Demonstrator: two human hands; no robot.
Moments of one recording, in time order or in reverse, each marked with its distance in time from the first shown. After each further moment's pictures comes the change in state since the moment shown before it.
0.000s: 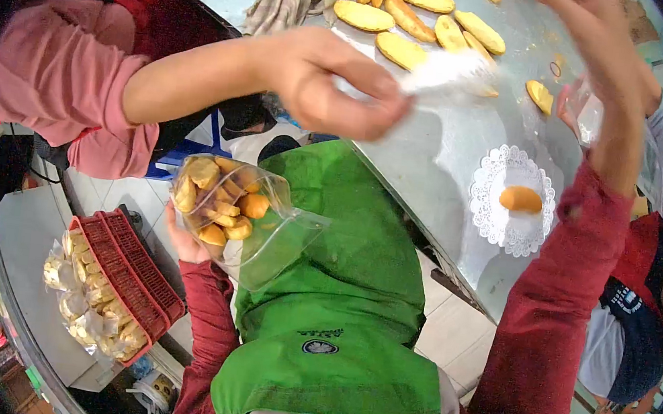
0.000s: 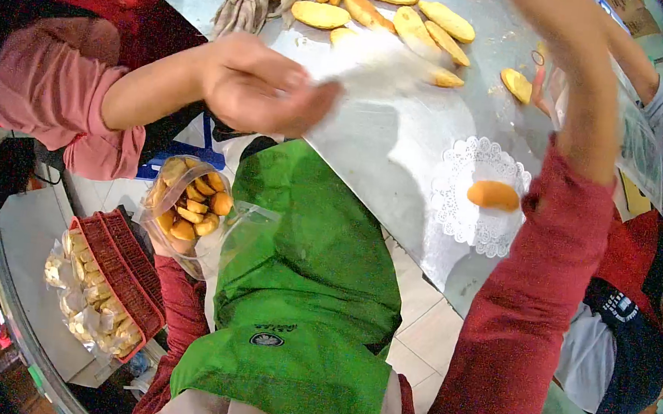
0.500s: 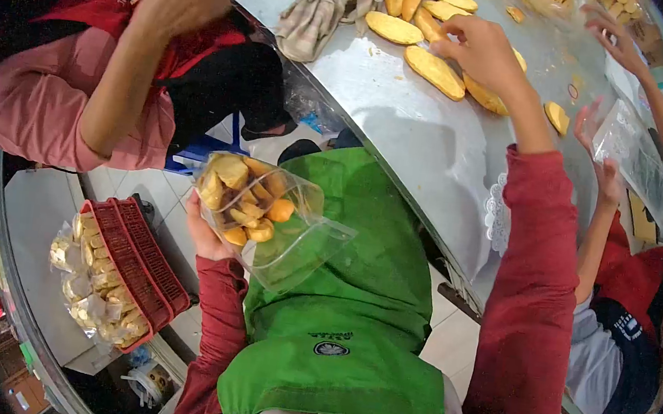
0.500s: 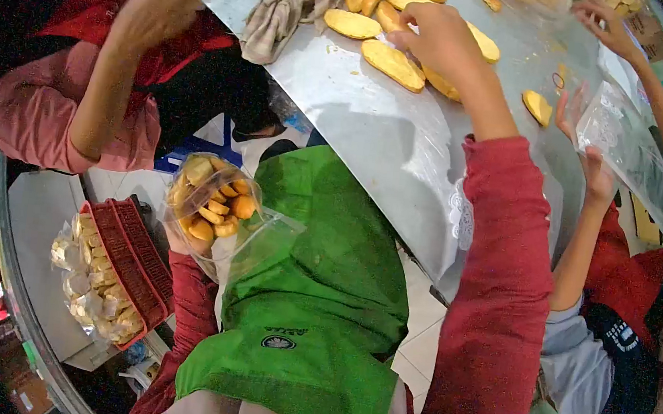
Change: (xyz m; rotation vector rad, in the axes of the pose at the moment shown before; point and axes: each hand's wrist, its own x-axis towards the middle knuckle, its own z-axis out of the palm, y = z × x) left_hand -0.009 -0.008 0.055 -0.011 0.013 0.097; right_hand -0.002 0.075 0.121 -0.359 -0.258 0.075
